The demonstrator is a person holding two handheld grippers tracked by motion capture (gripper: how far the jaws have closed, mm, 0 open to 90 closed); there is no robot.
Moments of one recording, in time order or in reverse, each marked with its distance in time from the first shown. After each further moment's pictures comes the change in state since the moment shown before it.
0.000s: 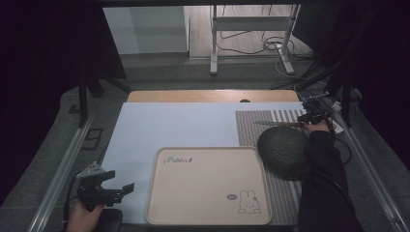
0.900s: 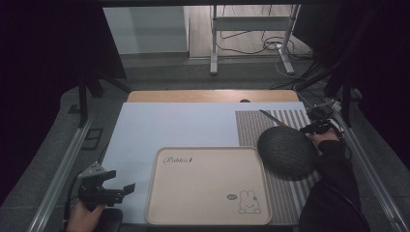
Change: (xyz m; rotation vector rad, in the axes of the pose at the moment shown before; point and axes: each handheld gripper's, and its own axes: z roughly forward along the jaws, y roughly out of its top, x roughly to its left) left arm -0.001 0.002 0.001 0.008 0.000 0.018; right arm 0.006 -0.032 -0.029 0.106 0.111 -0.013
